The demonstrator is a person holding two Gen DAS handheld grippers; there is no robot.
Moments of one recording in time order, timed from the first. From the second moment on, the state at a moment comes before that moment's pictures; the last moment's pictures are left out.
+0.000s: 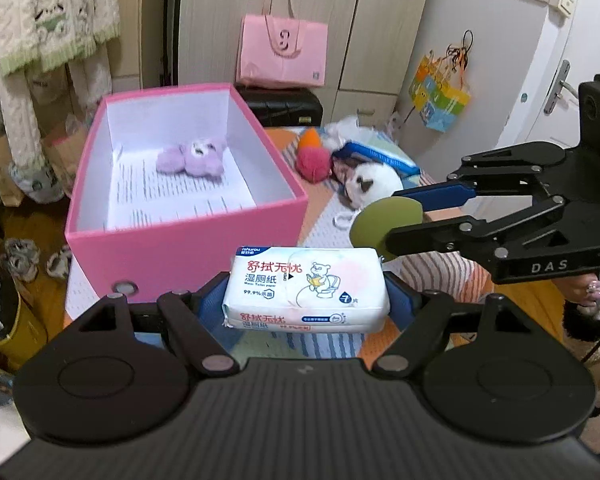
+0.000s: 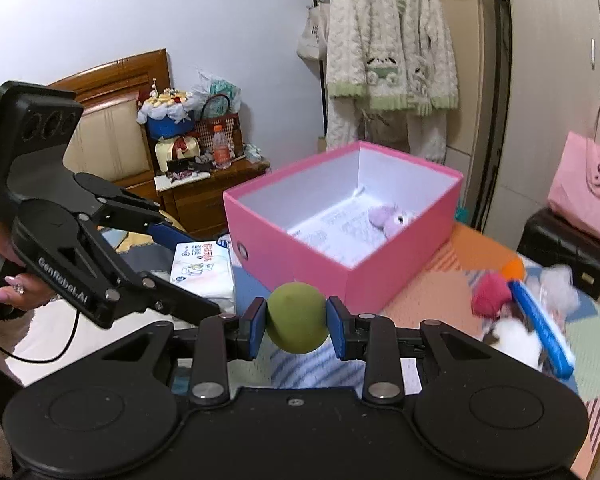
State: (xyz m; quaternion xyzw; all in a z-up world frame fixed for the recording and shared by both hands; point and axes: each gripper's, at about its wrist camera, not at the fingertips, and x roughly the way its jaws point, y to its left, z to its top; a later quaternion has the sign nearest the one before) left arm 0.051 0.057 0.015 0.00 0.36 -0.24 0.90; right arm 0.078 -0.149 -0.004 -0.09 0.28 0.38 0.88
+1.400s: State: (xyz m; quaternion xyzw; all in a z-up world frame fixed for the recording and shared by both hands) left arm 0.273 0.068 -0.034 0.08 0.48 -0.20 0.85; right arm 0.306 -0.055 -0.035 -0.08 0.37 0.35 0.85
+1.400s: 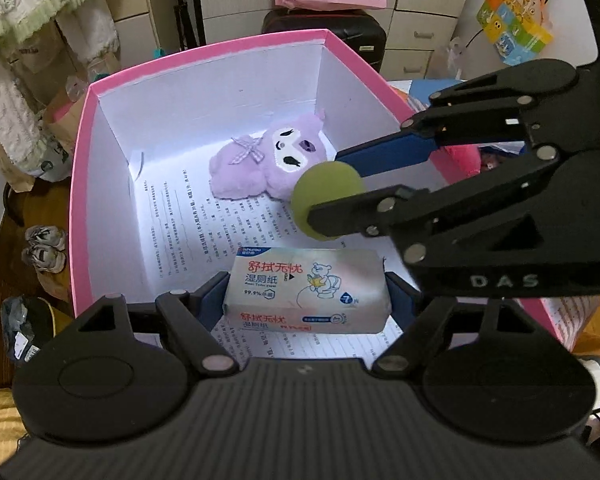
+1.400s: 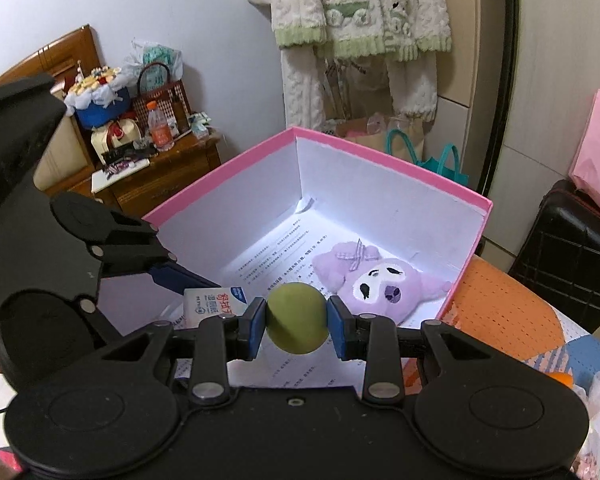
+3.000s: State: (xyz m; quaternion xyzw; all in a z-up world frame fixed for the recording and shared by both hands) left arm 0.096 0.057 0.056 0.11 0.41 -0.21 0.88; right arm 0.133 -0.102 0.040 -0.18 0.29 0.33 0.88
